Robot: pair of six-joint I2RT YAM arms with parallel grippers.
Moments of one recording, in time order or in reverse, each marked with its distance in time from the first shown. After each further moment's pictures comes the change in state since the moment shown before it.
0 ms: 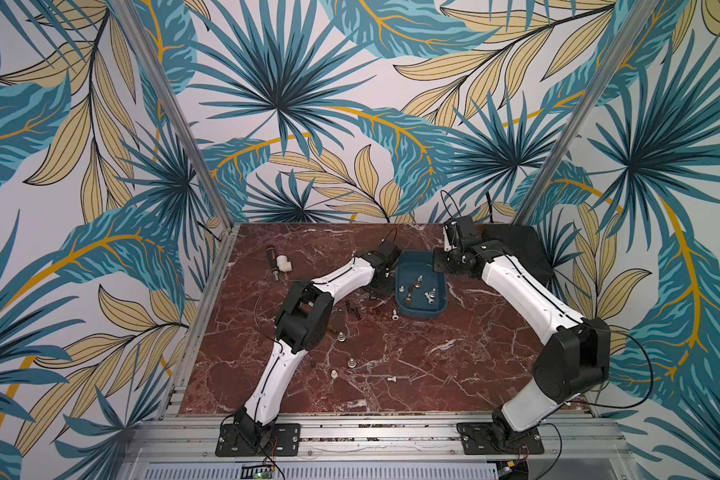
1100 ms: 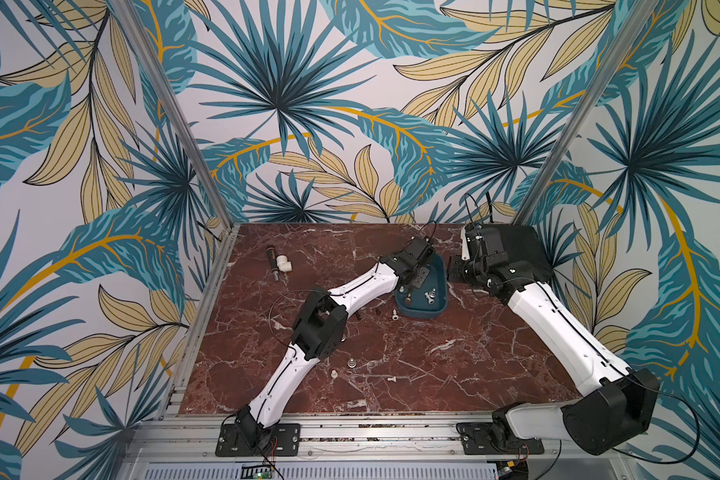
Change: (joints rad) left arm -0.154 0.113 0.233 0.225 -0.151 0.190; right arm 0.000 -0.261 -0.190 0.045 0.019 0.001
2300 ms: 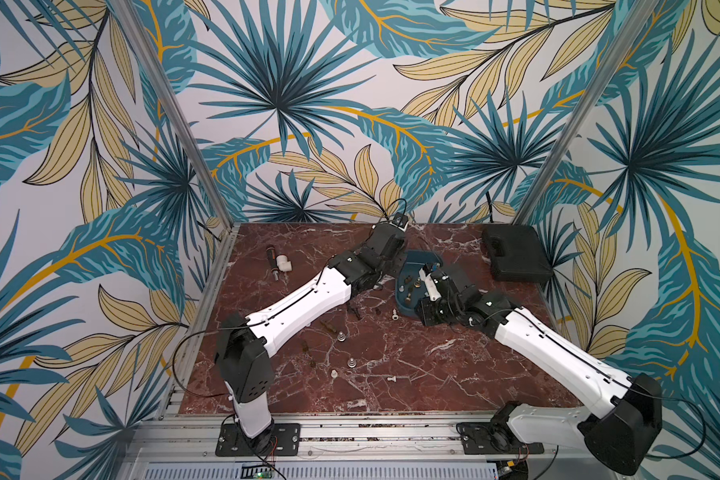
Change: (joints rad) left arm 0.010 -0.703 -0.563 0.079 -0.131 -0.033; right arm 0.327 -0.082 -0.234 -0.043 -0.109 0.042
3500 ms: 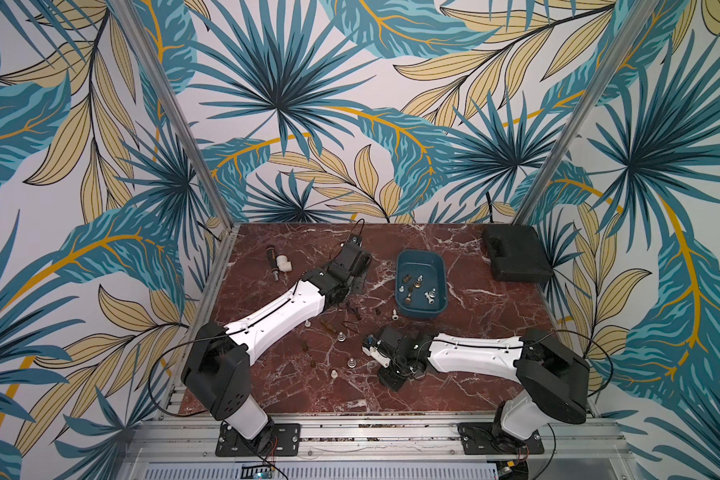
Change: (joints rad) left arm 0.138 -0.129 -0.305 -0.015 -0.048 -0.116; right arm 0.398 0.352 -0.177 0.231 -0.116 -0.165
